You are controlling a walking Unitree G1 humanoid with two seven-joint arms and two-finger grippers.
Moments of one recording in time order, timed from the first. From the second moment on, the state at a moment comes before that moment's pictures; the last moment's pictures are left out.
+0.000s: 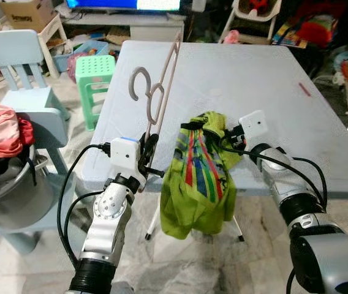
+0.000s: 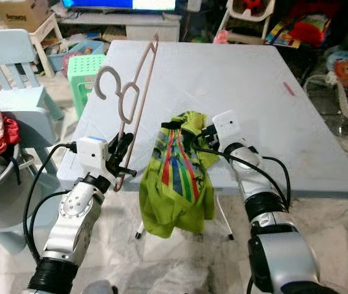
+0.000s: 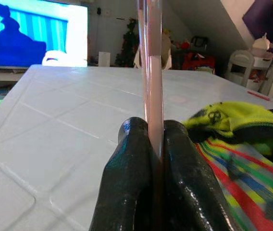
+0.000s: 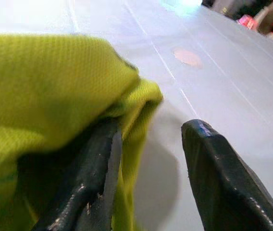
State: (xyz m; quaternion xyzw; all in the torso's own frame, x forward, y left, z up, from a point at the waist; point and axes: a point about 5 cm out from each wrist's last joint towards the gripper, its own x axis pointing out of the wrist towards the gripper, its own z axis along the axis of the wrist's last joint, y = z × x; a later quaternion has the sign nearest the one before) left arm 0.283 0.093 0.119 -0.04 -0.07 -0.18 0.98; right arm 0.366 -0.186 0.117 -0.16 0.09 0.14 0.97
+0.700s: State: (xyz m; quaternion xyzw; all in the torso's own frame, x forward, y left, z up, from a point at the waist) left arm 0.289 0.096 0.123 -0.03 -0.08 -0.15 0.98; right arm 0.363 -0.205 0.136 -0.15 0.04 0.14 0.98
